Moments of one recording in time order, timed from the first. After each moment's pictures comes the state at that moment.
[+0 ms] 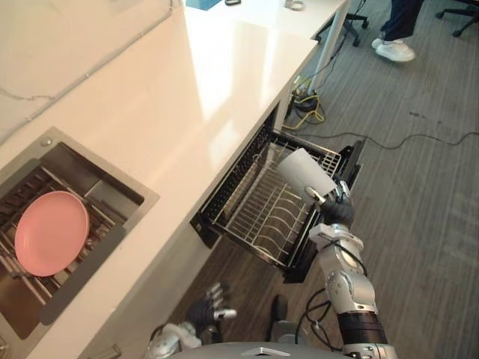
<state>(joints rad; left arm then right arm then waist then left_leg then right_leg) 0.30 0.17 -0.44 0.48 -0.41 -0.05 -0.27 -0.05 -0.13 -0.10 0.02 0.46 -0.02 -0.26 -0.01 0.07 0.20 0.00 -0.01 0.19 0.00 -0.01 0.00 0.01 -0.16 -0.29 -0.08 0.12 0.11</state>
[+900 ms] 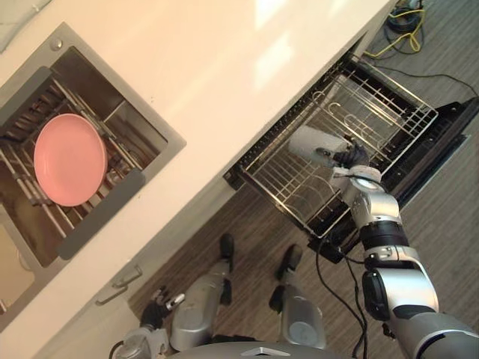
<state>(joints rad) 0.22 0.12 -0.09 0.76 -0.39 -0.11 -0.11 -0.68 -0.45 -0.08 0.59 0.33 0.33 -0.20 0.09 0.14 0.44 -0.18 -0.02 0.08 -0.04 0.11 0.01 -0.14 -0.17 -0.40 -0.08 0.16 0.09</state>
